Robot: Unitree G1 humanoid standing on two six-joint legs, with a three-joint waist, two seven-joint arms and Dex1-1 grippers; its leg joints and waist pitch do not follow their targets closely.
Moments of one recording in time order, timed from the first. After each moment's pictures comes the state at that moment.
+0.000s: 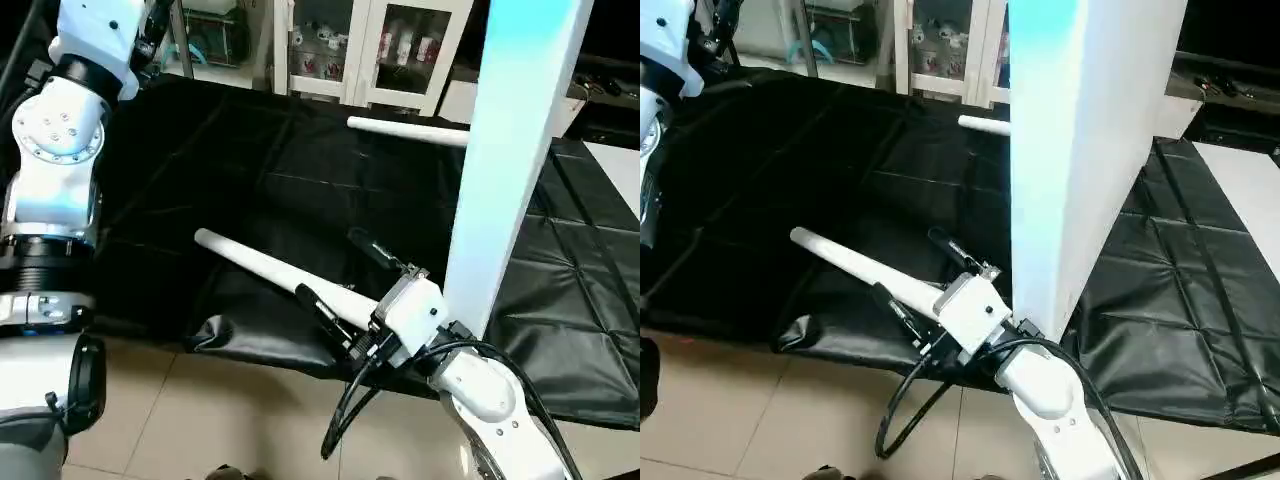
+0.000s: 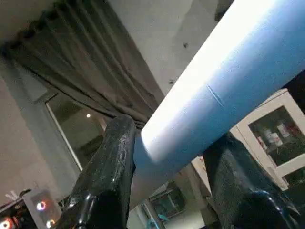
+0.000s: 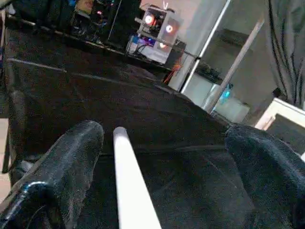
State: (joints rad) left arm -0.90 0.54 0.12 0.45 0.13 -0.21 -0.29; right arm -0.01 -0.23 0.36 -0.30 -0.01 -0.07 0.40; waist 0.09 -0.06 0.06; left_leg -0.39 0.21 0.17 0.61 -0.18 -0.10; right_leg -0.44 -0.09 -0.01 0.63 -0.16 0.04
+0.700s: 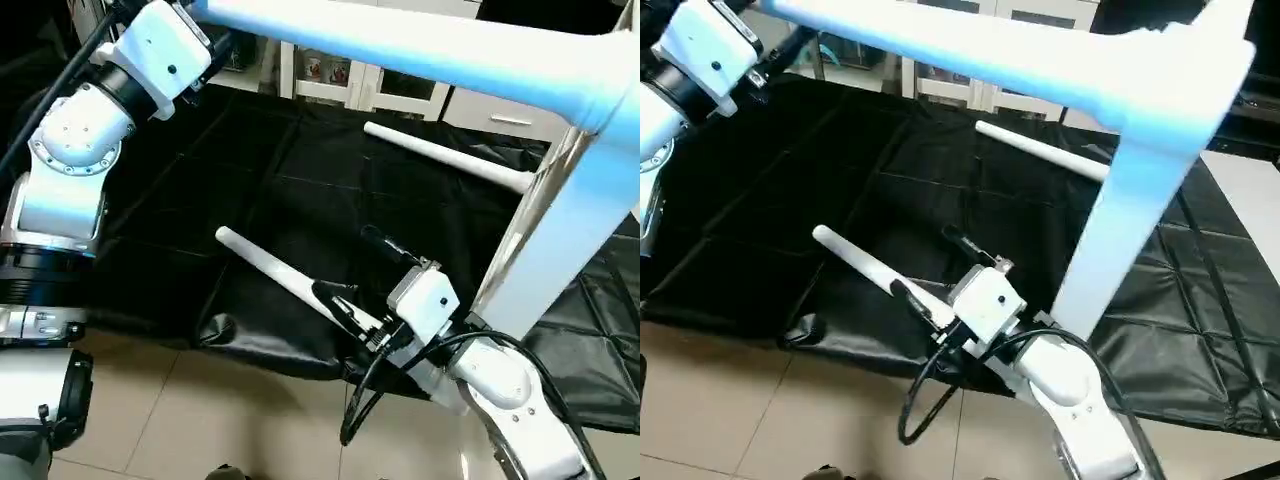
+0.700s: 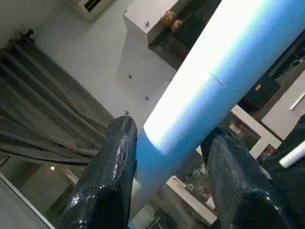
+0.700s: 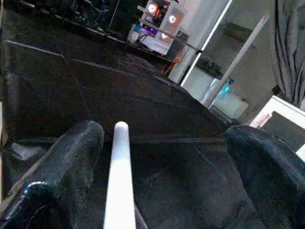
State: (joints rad) left arm -0.87 0.59 0.00 0.34 0.15 -0.28 -0.48; right arm -0.04 -0.28 0.31 -0.29 0.01 -0.03 0.43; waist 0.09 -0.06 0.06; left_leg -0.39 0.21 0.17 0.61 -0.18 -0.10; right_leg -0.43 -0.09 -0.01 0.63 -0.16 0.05
